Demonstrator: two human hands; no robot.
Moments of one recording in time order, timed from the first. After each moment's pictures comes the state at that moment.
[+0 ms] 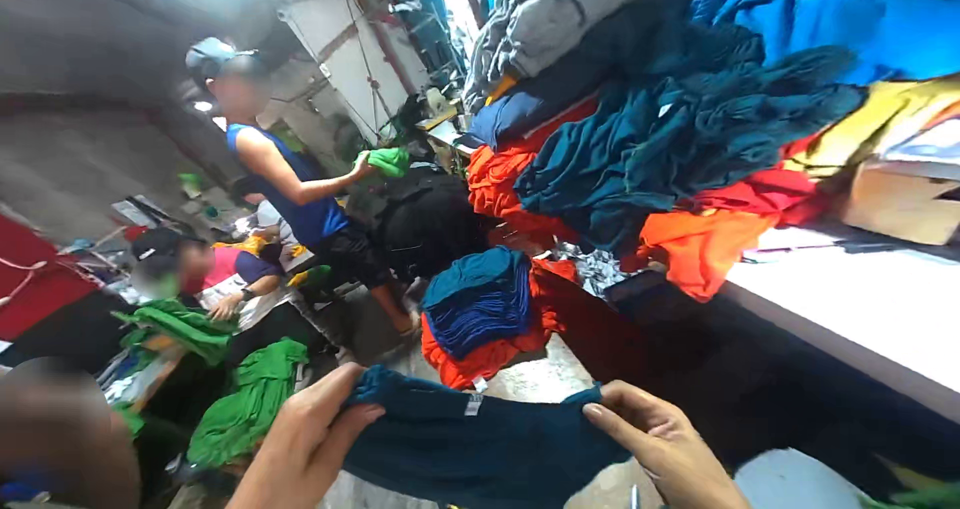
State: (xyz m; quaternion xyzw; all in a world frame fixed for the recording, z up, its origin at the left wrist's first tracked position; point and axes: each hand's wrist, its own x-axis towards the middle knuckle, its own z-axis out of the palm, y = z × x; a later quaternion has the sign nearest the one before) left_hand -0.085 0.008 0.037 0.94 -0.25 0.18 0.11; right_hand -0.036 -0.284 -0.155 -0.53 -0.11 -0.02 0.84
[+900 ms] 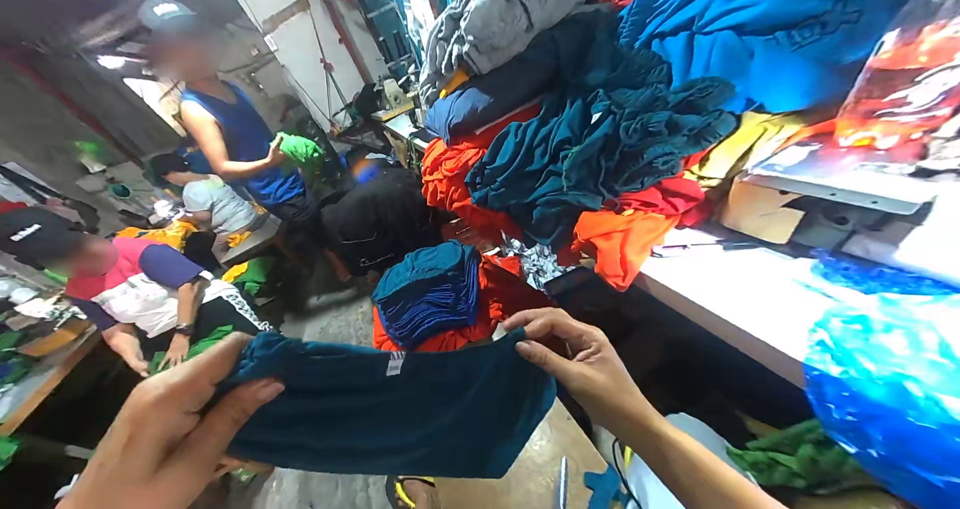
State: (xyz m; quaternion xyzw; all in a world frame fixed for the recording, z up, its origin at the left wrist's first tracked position) left_hand -0.088 0.020 0.064 0.95 -0.21 0.20 0.14; right_hand 0.010 -0.298 -0.139 -0.59 -0.24 -0.15 0.76
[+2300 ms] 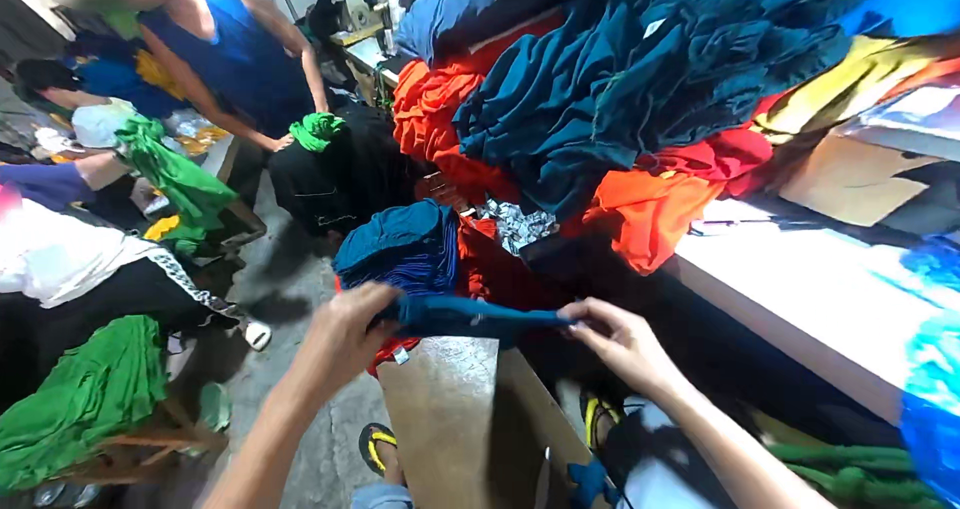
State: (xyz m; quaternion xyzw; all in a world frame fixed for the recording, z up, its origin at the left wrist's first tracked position) left_hand 0.082 -0.007 -0.094 0.94 -0.30 0.12 0.14; right_hand 0.079 -0.357 -0.249 -0.81 -0.14 -0.09 0.57
